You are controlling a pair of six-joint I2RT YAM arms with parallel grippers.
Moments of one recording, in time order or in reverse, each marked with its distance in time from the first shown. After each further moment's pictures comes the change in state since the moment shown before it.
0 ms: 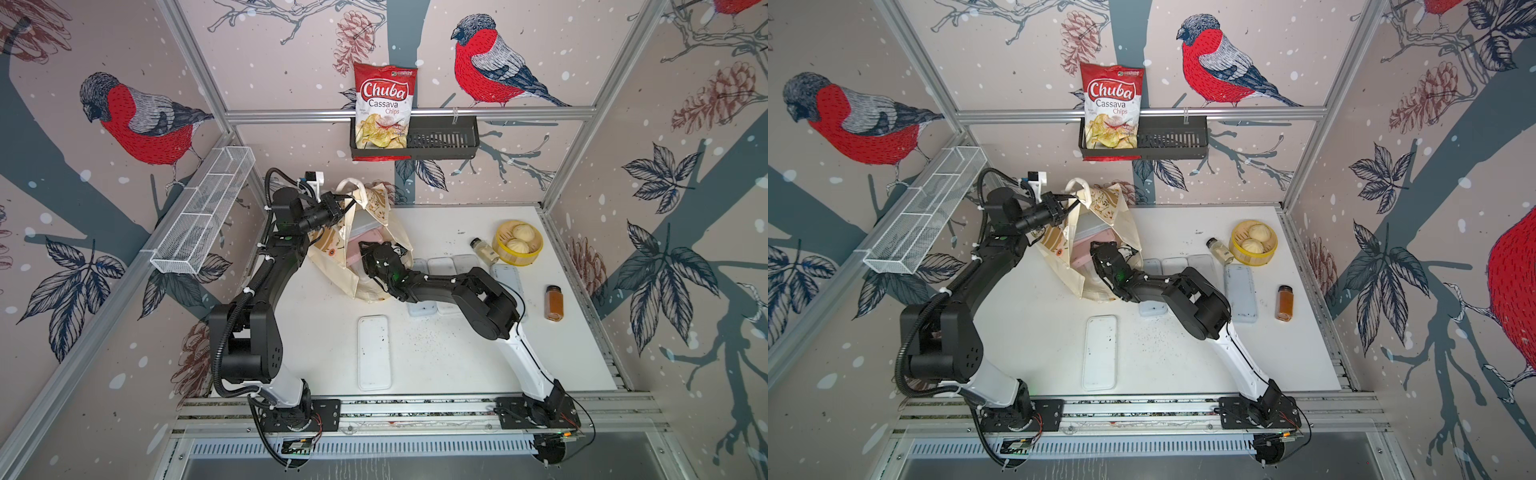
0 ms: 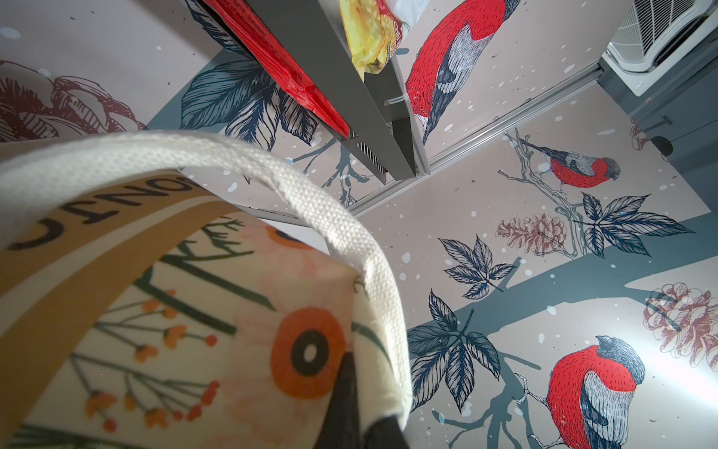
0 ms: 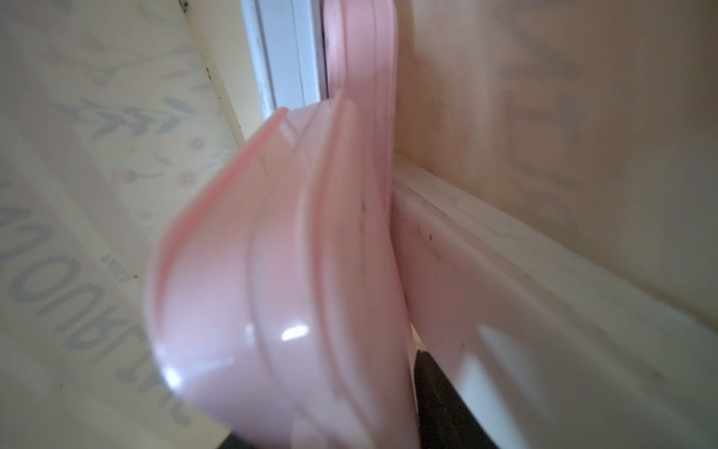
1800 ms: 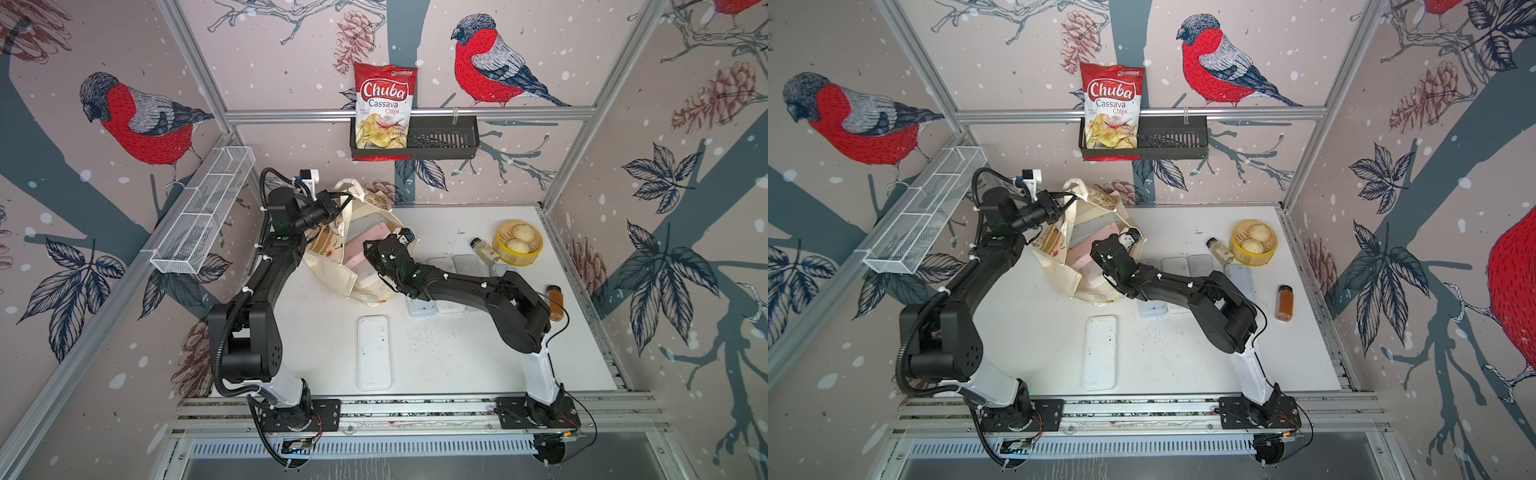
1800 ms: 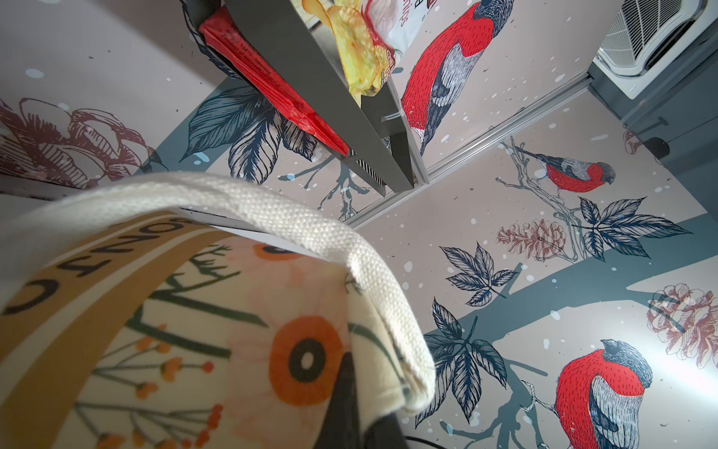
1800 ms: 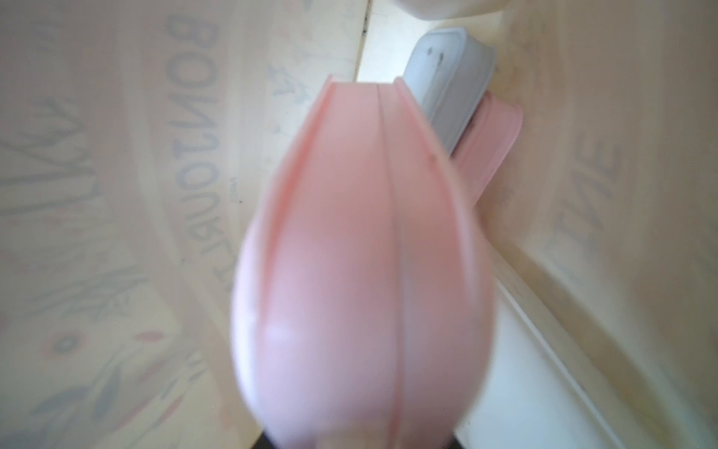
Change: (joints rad) left arm 0.031 0.007 -0.001 0.037 0.000 0.003; right arm 0.030 -0.314 -0.110 -0.272 0.024 -0.409
